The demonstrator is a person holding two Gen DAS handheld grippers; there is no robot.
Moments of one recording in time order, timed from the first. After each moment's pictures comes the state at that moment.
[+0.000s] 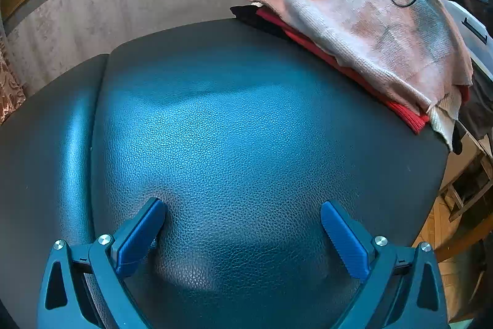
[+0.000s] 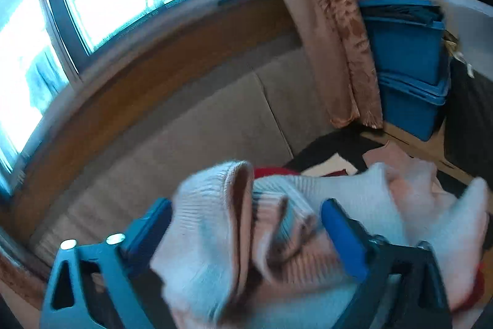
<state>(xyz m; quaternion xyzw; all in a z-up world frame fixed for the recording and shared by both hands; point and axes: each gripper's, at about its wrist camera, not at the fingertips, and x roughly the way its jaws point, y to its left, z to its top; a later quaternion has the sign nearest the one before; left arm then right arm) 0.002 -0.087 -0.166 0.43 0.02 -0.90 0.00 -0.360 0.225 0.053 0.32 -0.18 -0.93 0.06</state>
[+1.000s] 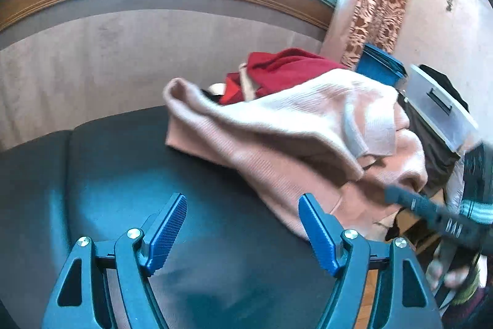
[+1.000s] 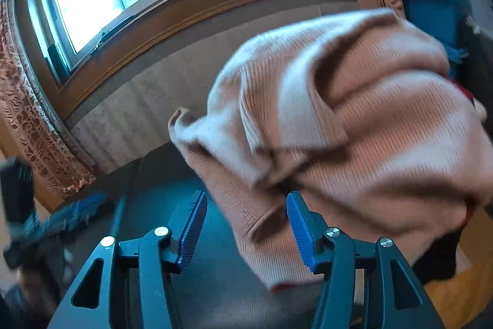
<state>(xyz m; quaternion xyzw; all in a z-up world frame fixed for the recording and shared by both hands) -0.092 -0.082 -0.028 0.35 0.10 -0.93 -0.10 -0.091 0.210 -0.054 0.34 -0.11 -0.91 0.22</state>
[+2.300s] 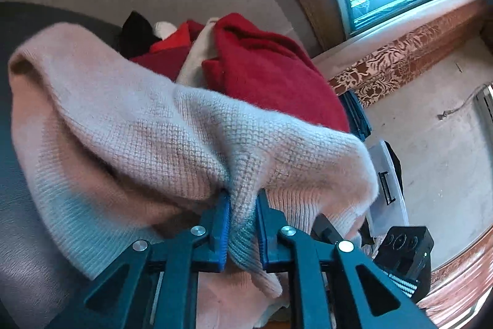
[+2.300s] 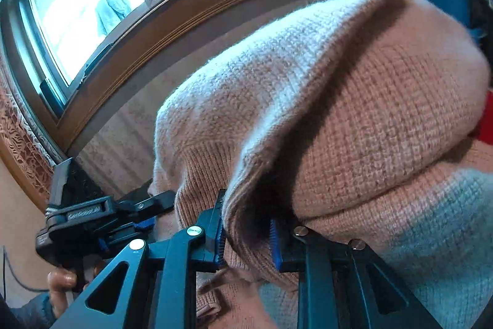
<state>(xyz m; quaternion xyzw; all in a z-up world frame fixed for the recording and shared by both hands) -0.218 -0.038 -0.081 0.38 0.38 -0.82 -0.21 -0.200 0.226 -0.060 0.33 -0.16 -0.90 0.24</state>
